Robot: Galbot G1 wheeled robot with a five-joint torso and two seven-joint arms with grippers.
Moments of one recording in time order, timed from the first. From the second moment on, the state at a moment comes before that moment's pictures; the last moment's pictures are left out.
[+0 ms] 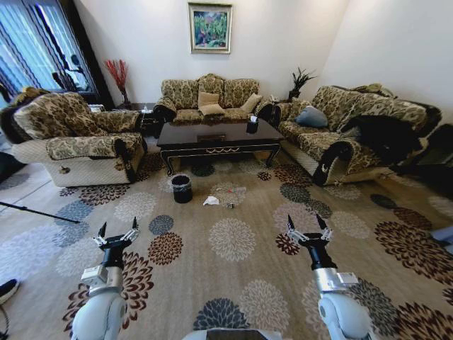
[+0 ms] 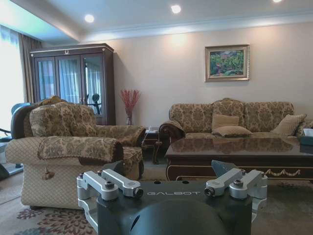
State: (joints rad) left arm 1.64 -1.45 -0.80 -2.16 -0.22 0.01 -0.10; right arm -1.65 1.39 0.75 2.08 0.23 0.25 -0.07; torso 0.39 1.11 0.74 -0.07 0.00
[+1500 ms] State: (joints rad) left arm 1.64 -1.43 -0.79 -2.26 -0.25 0.05 -0.08; right arm -1.65 1.40 0.81 2.12 0.26 0.32 0.05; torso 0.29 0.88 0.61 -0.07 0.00
